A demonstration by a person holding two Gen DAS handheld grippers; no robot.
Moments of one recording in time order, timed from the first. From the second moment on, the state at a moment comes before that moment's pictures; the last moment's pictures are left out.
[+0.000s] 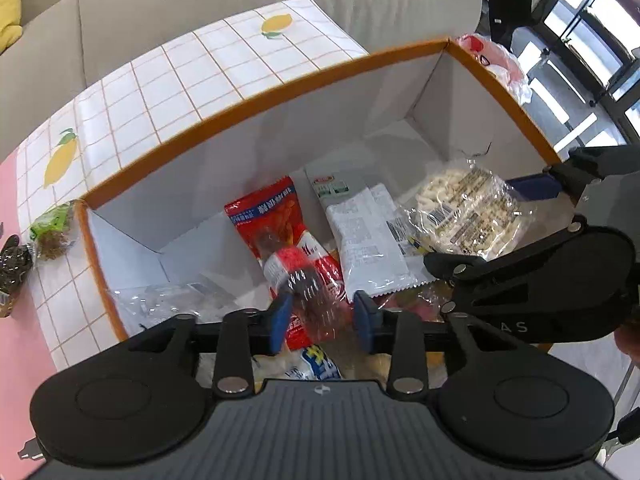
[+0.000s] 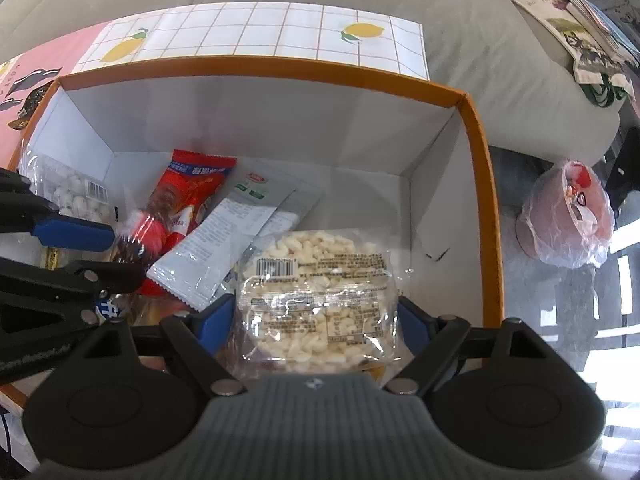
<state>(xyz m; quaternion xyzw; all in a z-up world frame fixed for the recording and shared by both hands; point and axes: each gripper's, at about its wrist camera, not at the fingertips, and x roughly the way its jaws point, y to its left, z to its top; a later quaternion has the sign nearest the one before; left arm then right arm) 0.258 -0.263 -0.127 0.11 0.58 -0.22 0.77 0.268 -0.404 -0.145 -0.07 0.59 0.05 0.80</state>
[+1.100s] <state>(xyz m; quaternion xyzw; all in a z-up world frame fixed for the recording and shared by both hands) 0.145 -0.143 -0.004 0.07 0.39 -0.16 0.90 0.151 -0.319 -0.037 0.04 0.44 -0.06 0.90</state>
